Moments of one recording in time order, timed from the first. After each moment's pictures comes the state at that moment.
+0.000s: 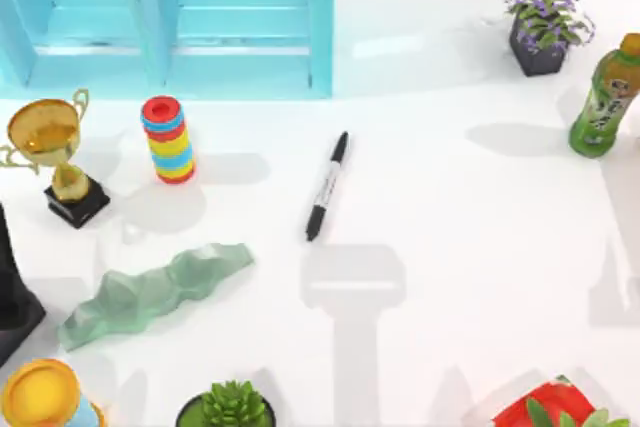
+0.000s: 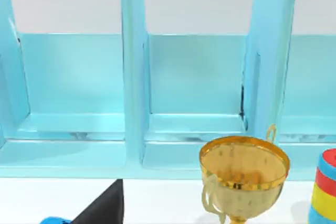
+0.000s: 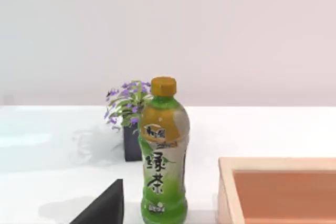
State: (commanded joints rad) left arm 0.00 0.00 0.00 0.00 0.00 0.00; right arm 0.00 0.00 0.00 0.00 0.00 0.00
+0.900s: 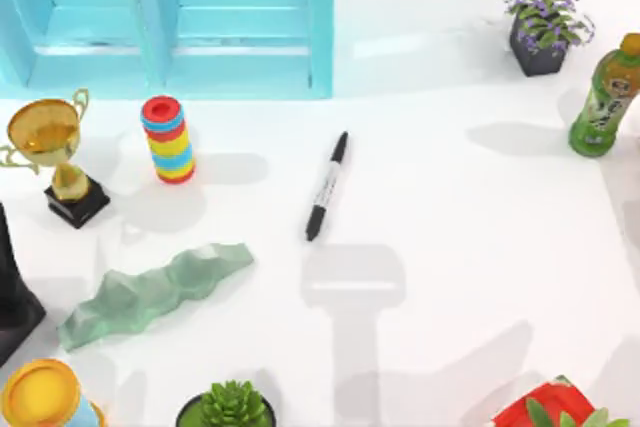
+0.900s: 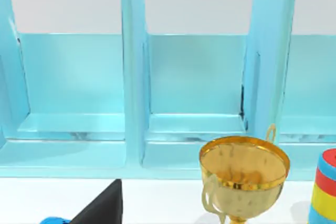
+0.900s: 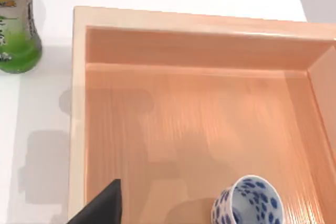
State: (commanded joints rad) left arm 0.00 0.00 0.00 0.00 0.00 0.00; right arm -0.24 0.87 0.81 -0.60 0.03 -0.25
